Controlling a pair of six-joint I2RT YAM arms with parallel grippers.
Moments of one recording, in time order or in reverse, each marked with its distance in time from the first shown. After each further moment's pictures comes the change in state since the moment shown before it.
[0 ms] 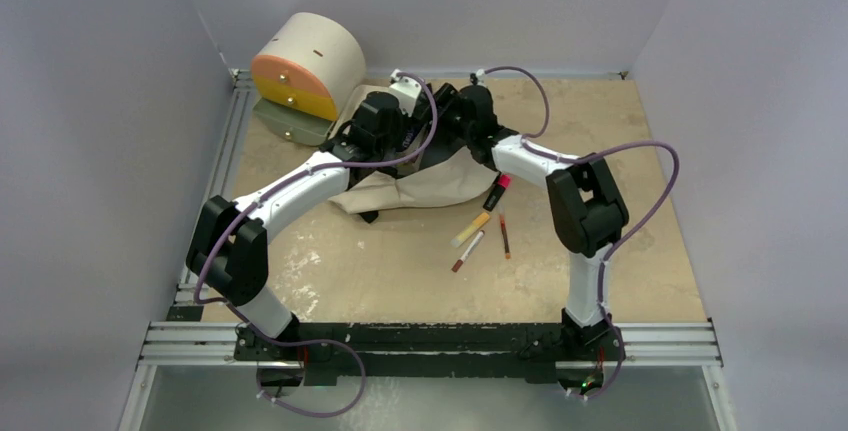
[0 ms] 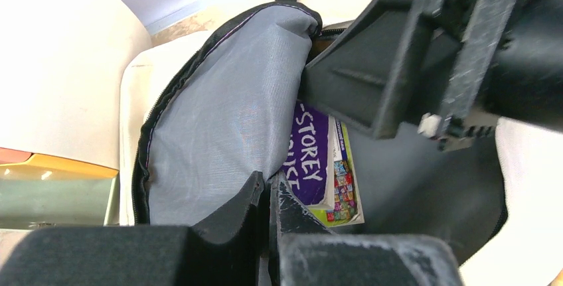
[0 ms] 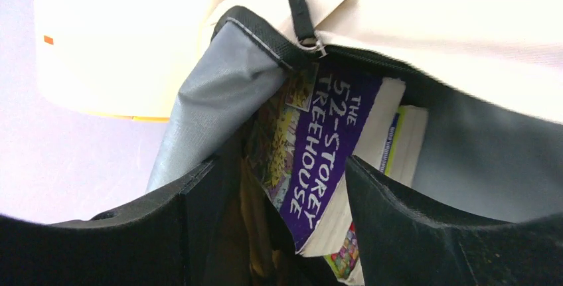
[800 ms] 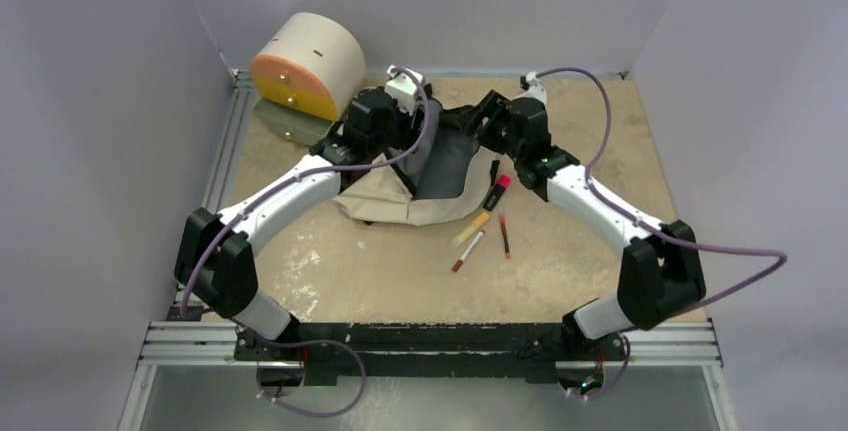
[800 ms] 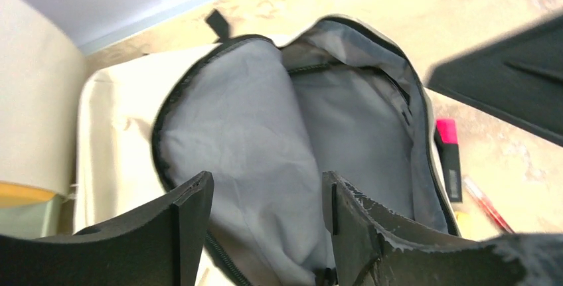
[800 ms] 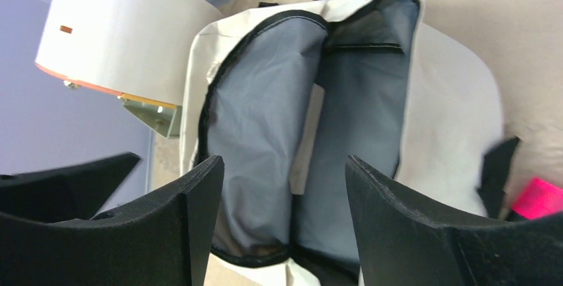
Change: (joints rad) left arm -0.004 -0.061 -0.001 -0.023 0.209 -0.100; right arm -0.057 -0.513 -0.321 -0.158 0.169 -0.239
